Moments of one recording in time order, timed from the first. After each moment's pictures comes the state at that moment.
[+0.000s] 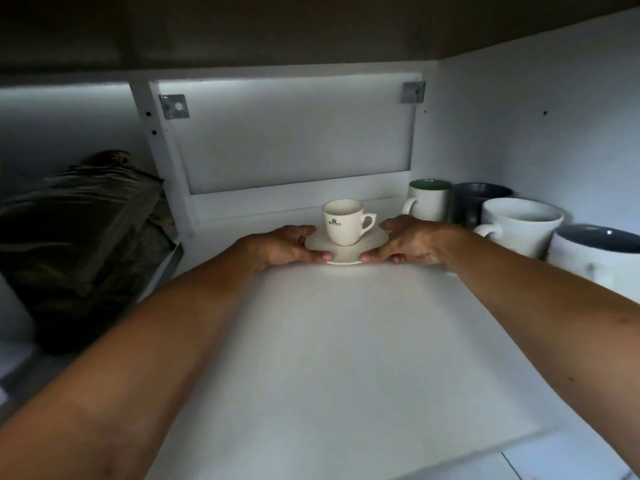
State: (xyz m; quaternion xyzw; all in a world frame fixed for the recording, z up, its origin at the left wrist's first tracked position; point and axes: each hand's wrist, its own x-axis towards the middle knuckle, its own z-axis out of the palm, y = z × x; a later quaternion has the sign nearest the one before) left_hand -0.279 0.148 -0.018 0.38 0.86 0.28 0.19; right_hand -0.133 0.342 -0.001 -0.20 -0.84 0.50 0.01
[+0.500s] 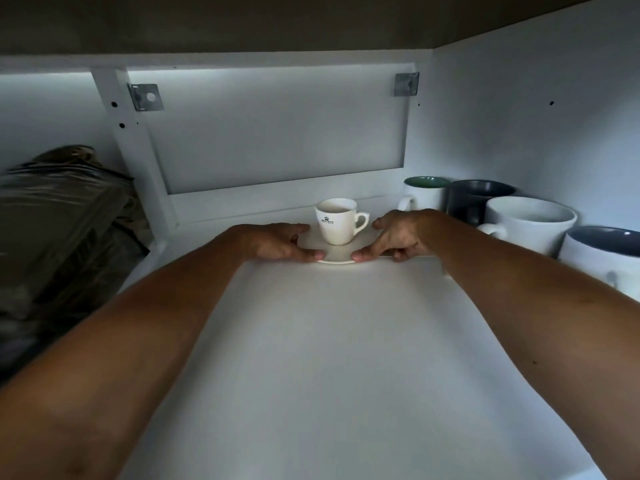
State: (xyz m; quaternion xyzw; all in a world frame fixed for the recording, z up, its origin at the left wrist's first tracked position) left_hand -0.317 0.170 -0.017 0.40 0.89 0.13 0.17; right_hand -0.168 0.364 -0.002 -0.25 -0.84 0.48 -0.05
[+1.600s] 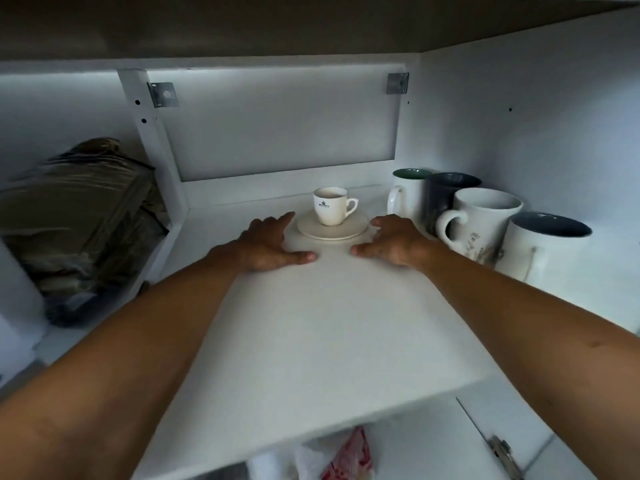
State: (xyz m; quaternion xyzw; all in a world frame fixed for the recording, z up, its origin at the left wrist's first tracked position) left_hand -0.253 0.128 -0.033 0.35 0.93 0.13 0.03; right_hand -0.098 0.327 -0.015 -0.22 -0.94 0.24 0.08
